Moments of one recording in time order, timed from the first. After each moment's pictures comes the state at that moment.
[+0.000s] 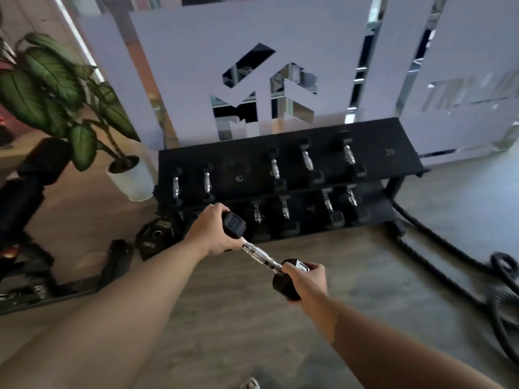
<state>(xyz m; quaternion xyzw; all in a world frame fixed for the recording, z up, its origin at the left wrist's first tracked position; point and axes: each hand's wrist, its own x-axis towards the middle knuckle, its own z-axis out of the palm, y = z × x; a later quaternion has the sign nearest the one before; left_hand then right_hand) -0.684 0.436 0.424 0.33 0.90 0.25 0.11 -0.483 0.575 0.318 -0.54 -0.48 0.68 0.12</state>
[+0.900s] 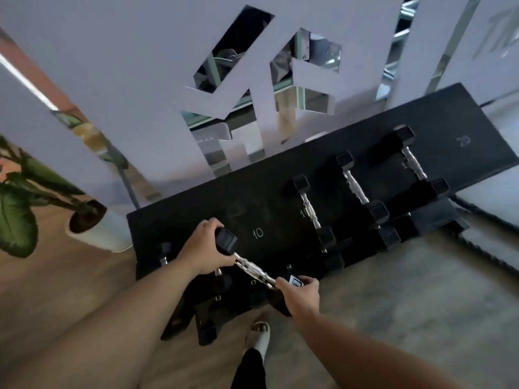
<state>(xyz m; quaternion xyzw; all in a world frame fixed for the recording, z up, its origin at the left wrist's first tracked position) -1.168 0.637 0.327 0.40 0.89 0.14 0.20 -0.936 0.717 0.212 -0.64 -0.37 0.67 0.11</state>
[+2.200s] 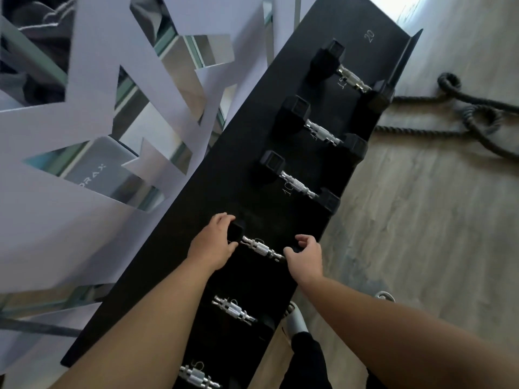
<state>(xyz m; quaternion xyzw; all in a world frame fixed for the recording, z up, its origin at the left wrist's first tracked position) -1.342 0.804 0.199 0.64 0.70 -0.05 0.30 -1.111 0.762 0.145 -0.77 -0.32 0.51 0.23</state>
